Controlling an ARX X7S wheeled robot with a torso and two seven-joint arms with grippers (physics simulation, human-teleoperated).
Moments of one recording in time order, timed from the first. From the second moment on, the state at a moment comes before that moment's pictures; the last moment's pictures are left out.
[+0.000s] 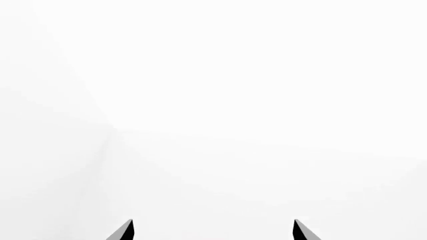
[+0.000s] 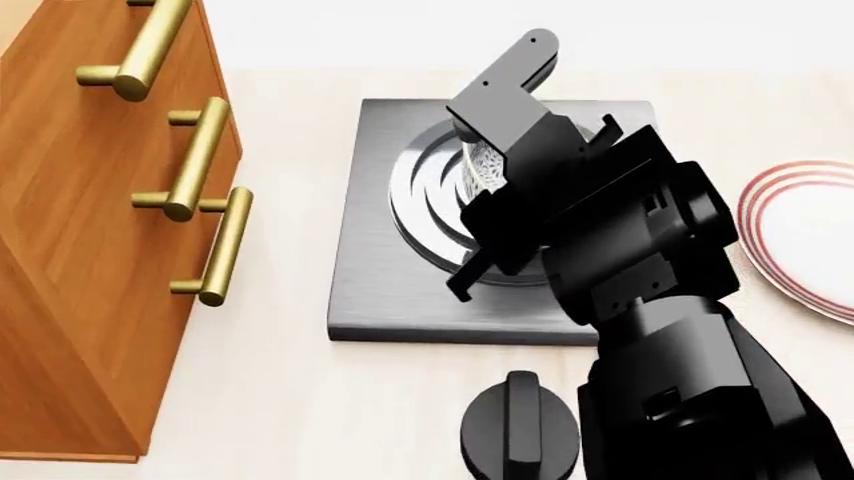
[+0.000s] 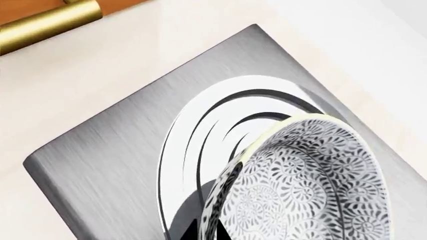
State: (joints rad) left arm 0.07 -0.48 -0.11 0.82 -0.37 0.39 -0.39; right arm 1.49 0.07 -0.70 1.31 0.00 0.42 -0.73
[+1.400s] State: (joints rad) left arm 0.07 -0.48 -0.10 0.81 -0.37 0.41 -0.40; right arm 1.48 0.05 -0.58 1.31 0.01 0.44 -0.79
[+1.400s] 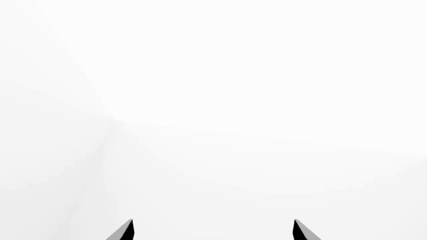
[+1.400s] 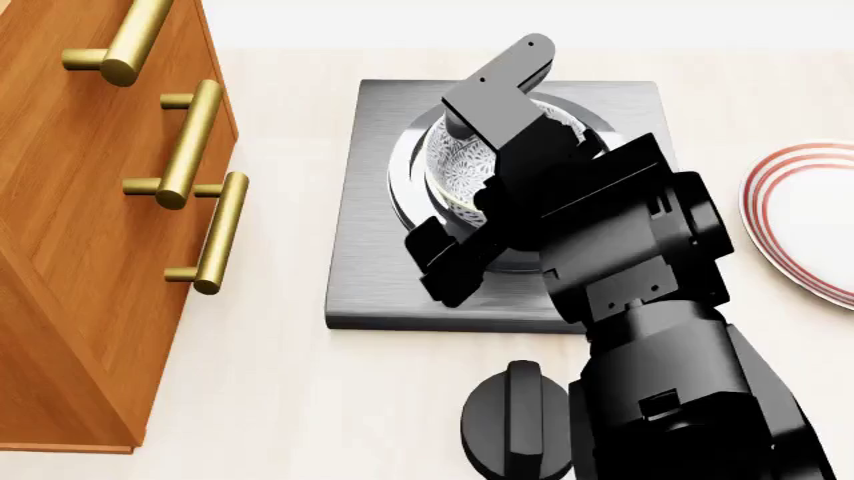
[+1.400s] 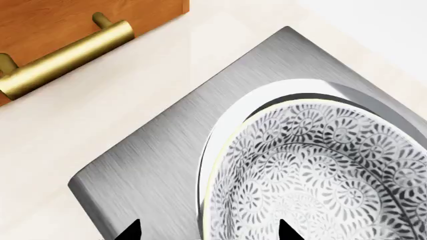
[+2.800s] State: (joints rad) left arm 0.06 -0.49 -0.07 0.80 -0.35 0.40 -0.41; right arm 0.95 0.10 0.20 0.48 0.56 0.22 -0.62
